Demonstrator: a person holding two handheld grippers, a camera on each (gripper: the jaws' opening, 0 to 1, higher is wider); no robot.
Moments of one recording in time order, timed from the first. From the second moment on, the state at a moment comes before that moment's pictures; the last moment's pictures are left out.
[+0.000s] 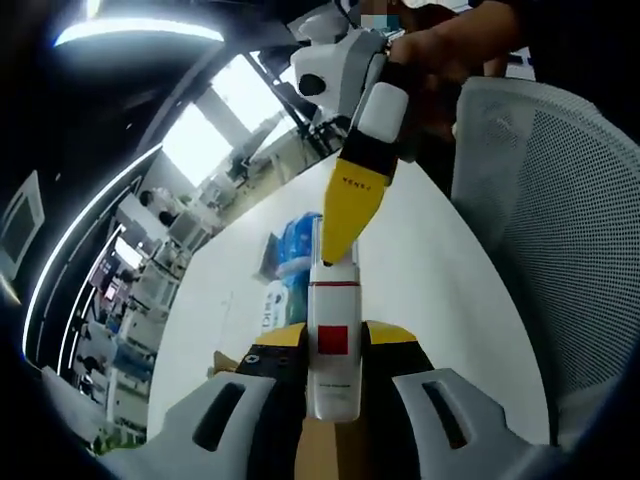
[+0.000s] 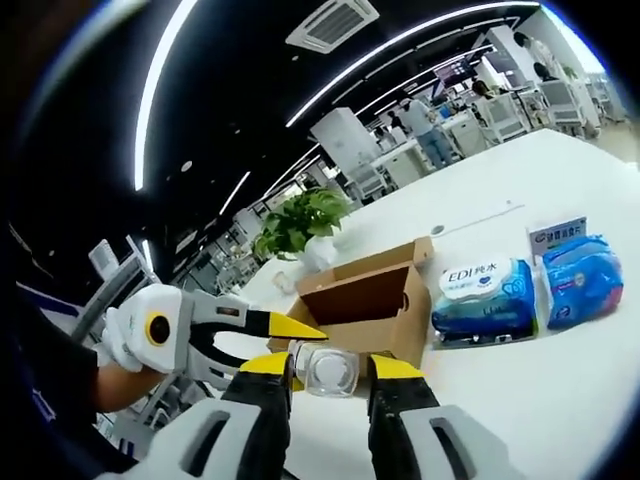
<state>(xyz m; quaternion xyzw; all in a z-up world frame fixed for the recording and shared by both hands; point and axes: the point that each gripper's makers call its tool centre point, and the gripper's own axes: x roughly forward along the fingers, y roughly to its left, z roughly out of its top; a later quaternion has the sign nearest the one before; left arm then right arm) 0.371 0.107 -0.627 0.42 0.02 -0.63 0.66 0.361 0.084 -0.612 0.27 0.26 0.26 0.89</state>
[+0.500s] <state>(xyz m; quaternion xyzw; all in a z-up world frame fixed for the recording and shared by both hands) 0.371 0.106 -0.631 0.46 -0.01 -0.63 0.63 0.354 0.088 -0.620 0.28 0.29 0.27 0.87</state>
